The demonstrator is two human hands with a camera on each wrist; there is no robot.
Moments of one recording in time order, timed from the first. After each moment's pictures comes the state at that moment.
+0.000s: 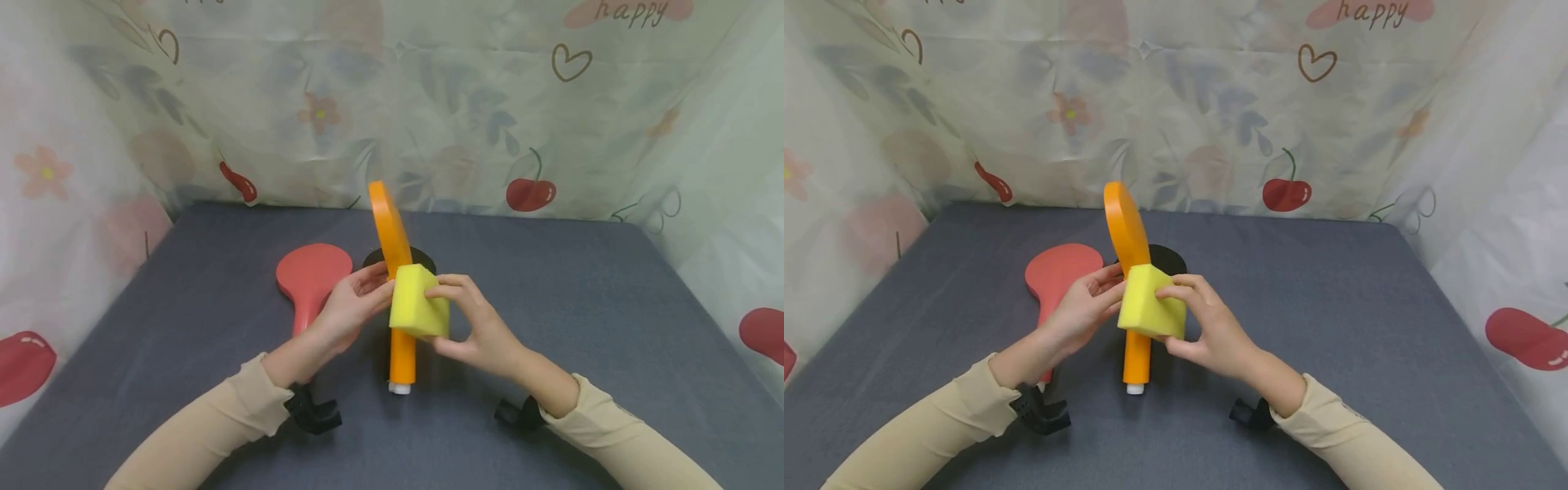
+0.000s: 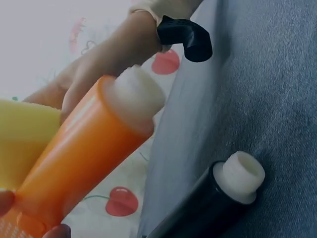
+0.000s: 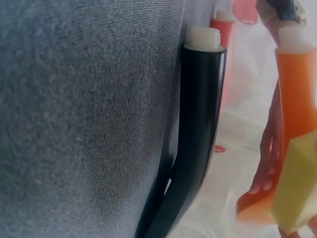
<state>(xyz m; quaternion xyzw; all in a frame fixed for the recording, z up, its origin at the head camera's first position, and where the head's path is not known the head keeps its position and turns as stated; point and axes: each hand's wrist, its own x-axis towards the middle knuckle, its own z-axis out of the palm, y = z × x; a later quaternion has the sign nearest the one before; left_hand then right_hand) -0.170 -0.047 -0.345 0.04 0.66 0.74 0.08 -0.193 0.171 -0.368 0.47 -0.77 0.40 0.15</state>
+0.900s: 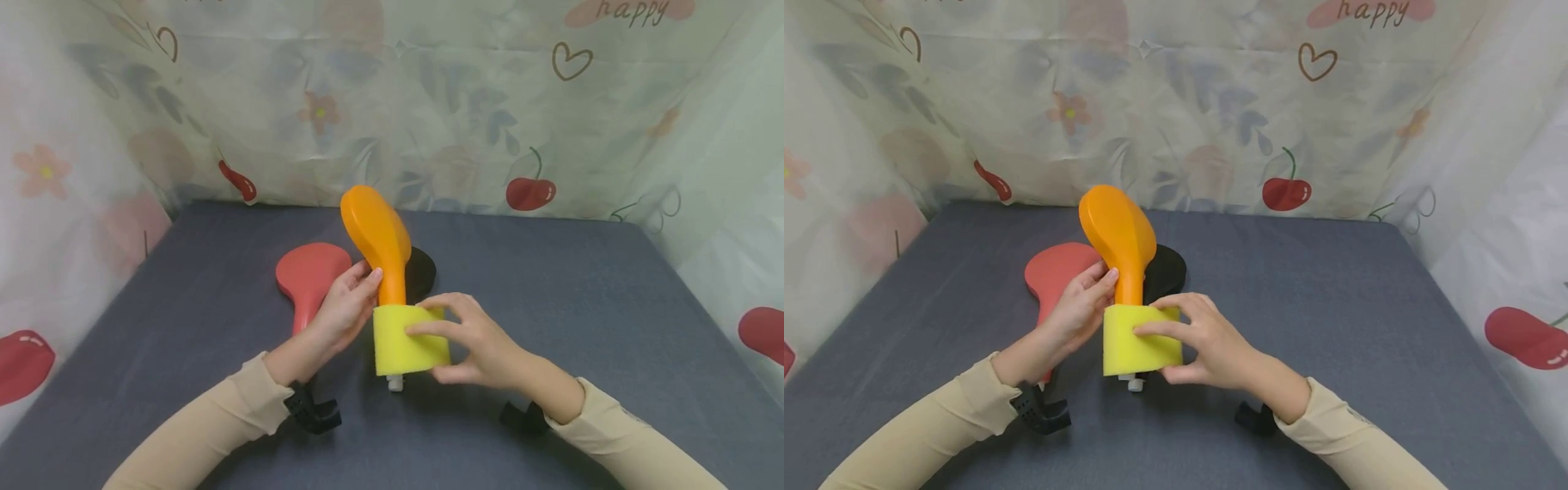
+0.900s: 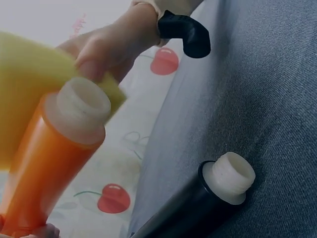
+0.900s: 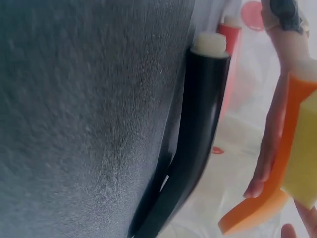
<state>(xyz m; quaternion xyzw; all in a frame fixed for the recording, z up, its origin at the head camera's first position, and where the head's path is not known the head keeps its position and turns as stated) -0.170 -0.049 -0.344 0.04 0.60 0.80 0.06 -0.188 0.175 -0.367 0.59 -0.73 0.29 0.19</state>
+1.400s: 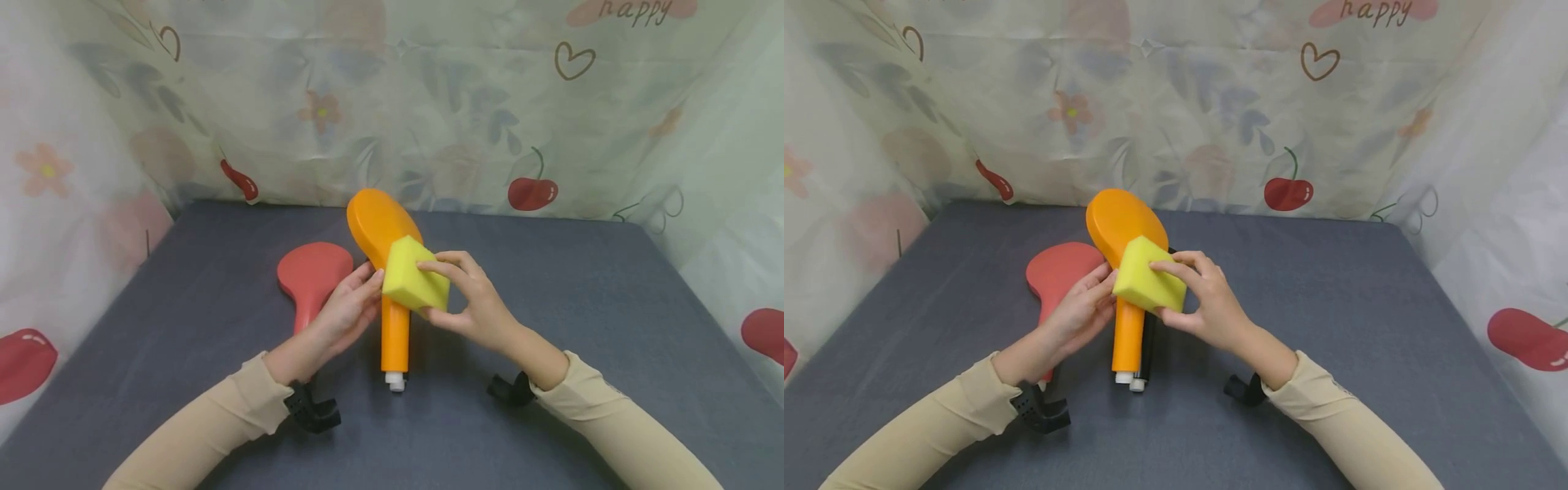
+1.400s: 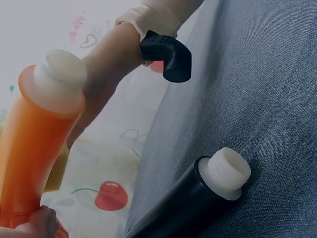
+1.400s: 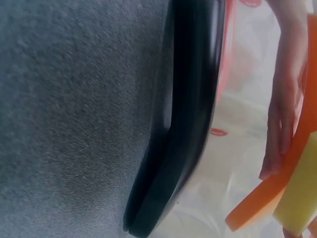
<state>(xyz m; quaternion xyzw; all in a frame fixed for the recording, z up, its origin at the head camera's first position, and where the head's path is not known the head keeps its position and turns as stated) -0.171 -0.053 -0.345 0.06 0.58 0.81 0.12 -0.216 0.160 -0.356 0.47 -0.76 0.40 0.19</state>
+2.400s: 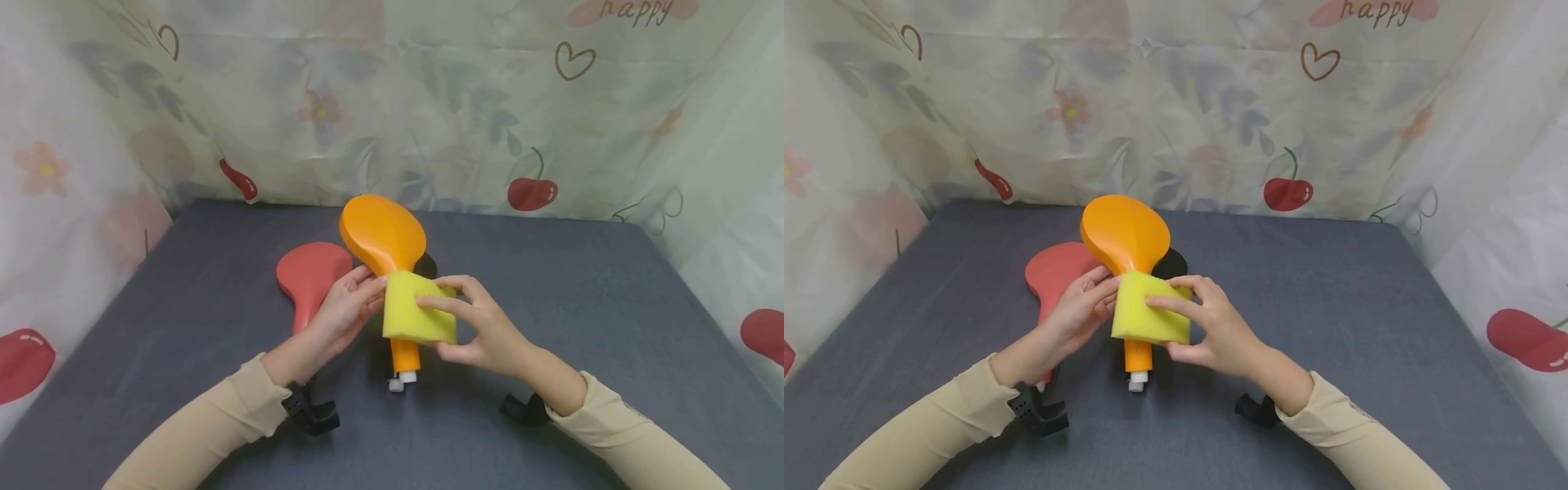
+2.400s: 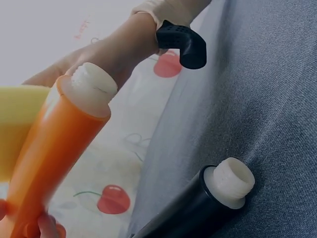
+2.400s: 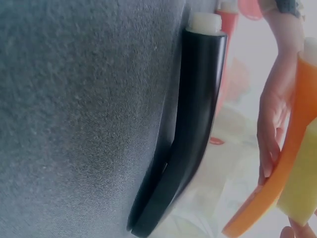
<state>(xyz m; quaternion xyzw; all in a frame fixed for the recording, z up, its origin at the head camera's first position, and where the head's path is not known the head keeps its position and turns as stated) -0.171 -0.054 -0.346 0.03 0.59 0.80 0.09 -0.199 0.178 -0.362 0.53 -0.75 0.35 0.18</state>
